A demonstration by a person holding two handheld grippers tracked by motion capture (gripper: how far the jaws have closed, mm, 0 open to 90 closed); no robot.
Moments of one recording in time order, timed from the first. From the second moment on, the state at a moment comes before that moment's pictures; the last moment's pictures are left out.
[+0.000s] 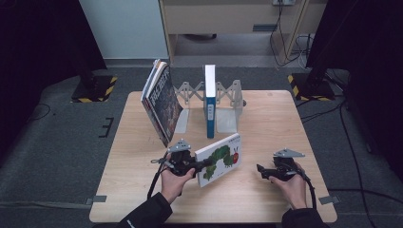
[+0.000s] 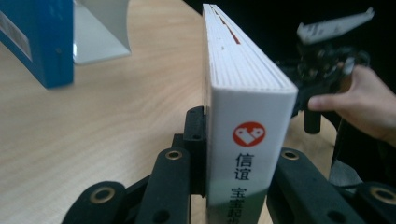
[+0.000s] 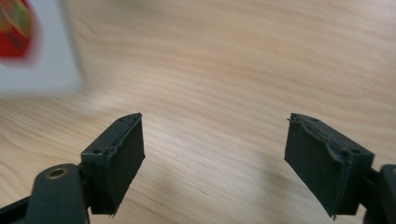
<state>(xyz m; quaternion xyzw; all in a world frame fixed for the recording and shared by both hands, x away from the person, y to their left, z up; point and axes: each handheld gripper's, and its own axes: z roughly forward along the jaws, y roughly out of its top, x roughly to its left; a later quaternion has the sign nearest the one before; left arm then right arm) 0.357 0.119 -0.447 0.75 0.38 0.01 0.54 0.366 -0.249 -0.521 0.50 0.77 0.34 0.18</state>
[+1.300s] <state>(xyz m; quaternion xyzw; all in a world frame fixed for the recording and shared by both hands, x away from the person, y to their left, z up) 0.413 0.078 -0.422 0.69 0.43 0.15 0.56 0.366 -0.260 -0.539 0.51 0.77 0.32 0.21</state>
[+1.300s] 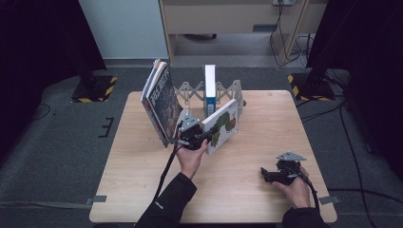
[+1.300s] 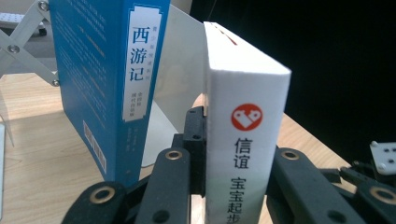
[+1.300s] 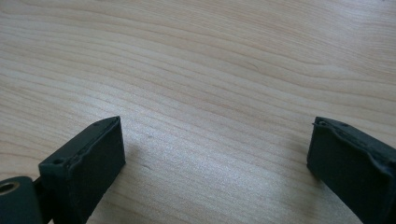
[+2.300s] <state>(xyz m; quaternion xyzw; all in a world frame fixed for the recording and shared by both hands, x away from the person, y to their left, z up) 0.443 0.037 -0.455 0.68 0.47 0.21 0.52 0.367 -0.260 -0.539 0.51 0.77 0.32 0.21</state>
